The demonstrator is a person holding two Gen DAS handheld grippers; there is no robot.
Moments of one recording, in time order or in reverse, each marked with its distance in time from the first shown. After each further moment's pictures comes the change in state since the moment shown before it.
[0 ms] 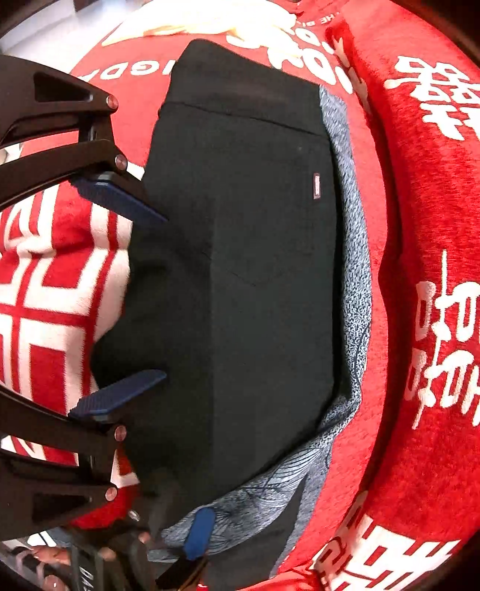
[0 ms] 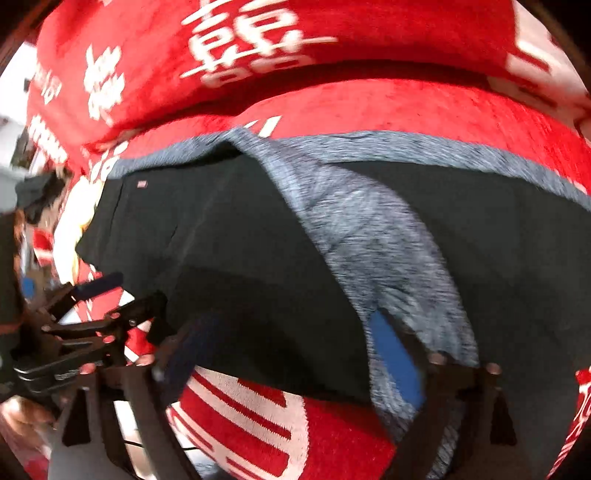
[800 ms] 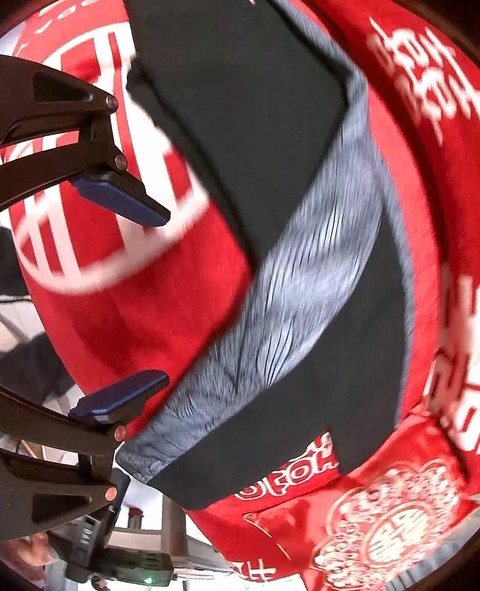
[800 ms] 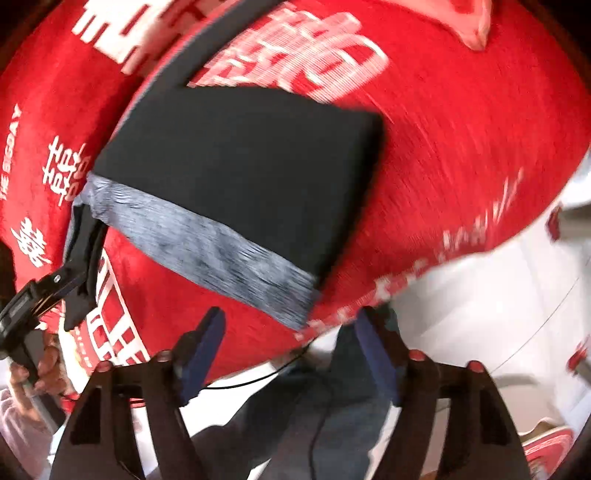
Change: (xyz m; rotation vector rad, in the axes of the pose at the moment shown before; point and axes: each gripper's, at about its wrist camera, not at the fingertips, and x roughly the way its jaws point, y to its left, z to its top) left arm -0.013 -0.182 -0.068 0.393 0.101 -0.332; right arm -0.115 -0.186 -0.329 0.821 -0.145 0.013
